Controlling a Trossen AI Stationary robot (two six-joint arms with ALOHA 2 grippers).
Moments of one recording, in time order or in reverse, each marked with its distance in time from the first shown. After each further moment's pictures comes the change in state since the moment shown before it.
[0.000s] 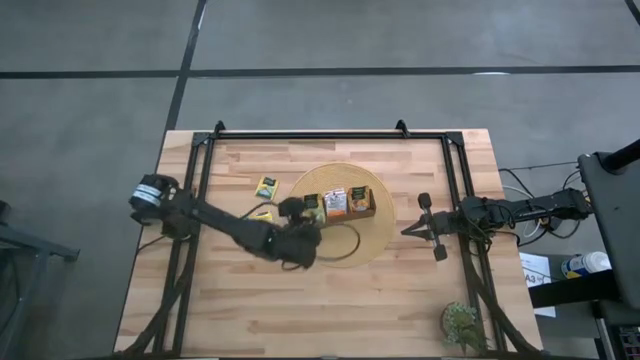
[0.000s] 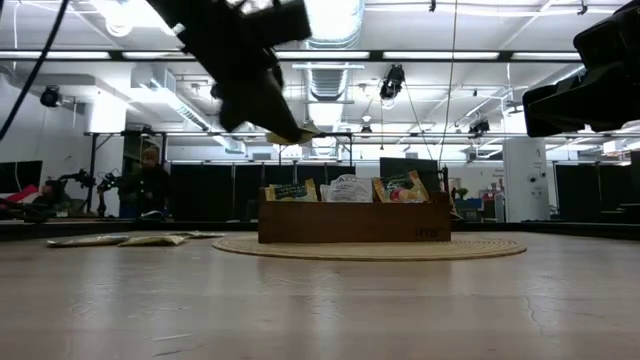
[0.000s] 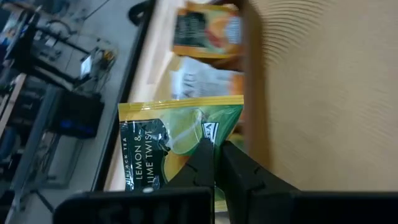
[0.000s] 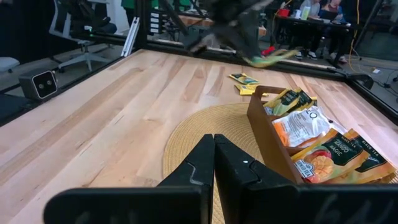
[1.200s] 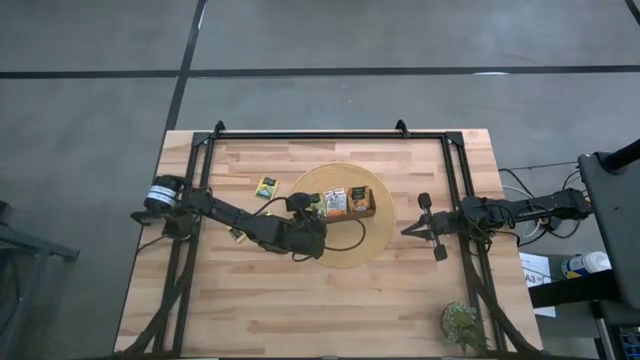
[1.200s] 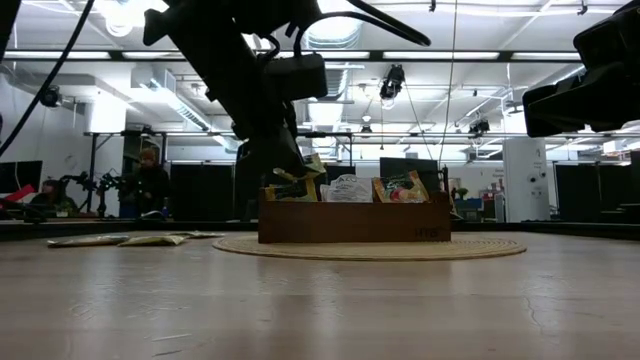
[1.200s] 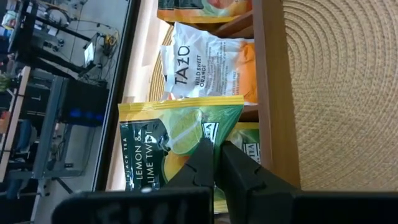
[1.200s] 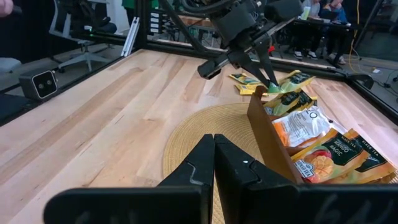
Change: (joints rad) left arm 0.090 0.098 -0.002 0.047 0.017 0.084; right arm 0.000 0.000 0.000 0.000 0.000 0.000
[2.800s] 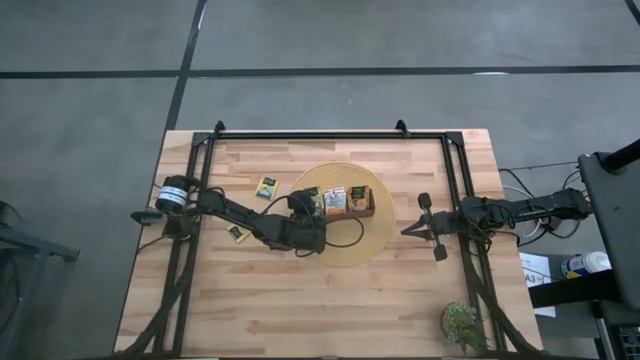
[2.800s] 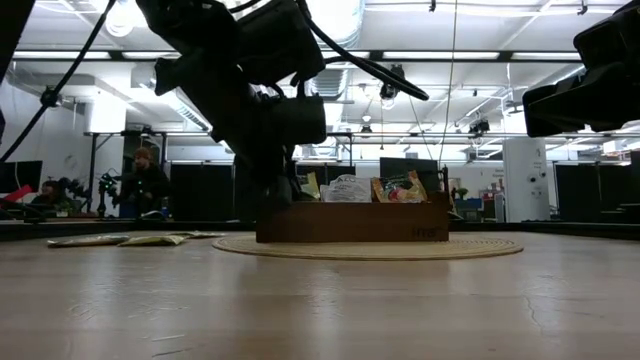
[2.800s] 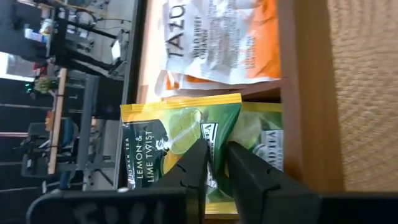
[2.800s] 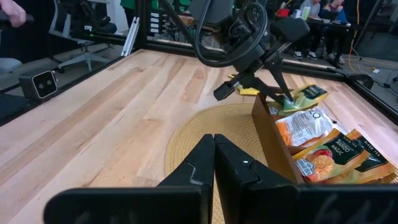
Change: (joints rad) left arm 0.050 0.076 -0.068 0.137 -0.096 0.127; right arm 0.000 0.000 0.000 0.000 0.000 -0.001
